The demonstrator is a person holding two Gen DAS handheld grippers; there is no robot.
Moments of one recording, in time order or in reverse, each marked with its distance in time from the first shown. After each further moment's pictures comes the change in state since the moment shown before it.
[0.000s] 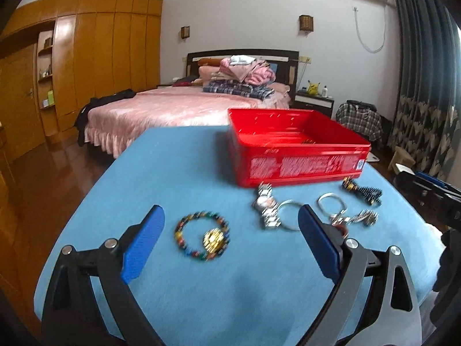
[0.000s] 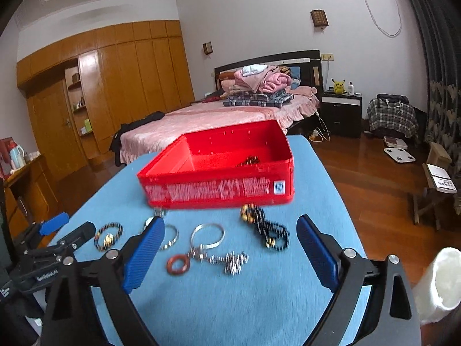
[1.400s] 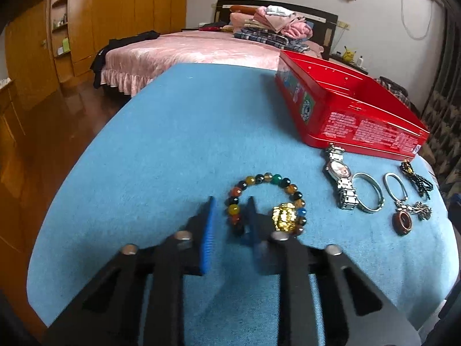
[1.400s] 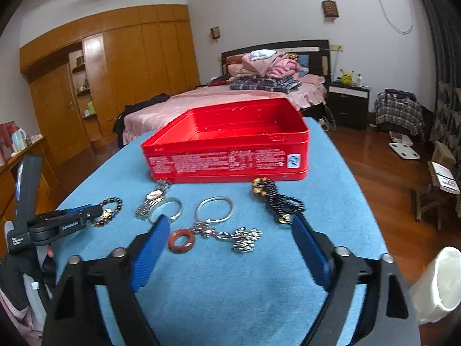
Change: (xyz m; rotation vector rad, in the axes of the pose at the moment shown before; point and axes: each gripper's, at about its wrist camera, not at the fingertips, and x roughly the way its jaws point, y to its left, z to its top) left arm 0.058 0.047 -0.010 -0.128 0.263 0.066; right arm 0.015 0.013 -0.019 -0.043 0.082 0.027
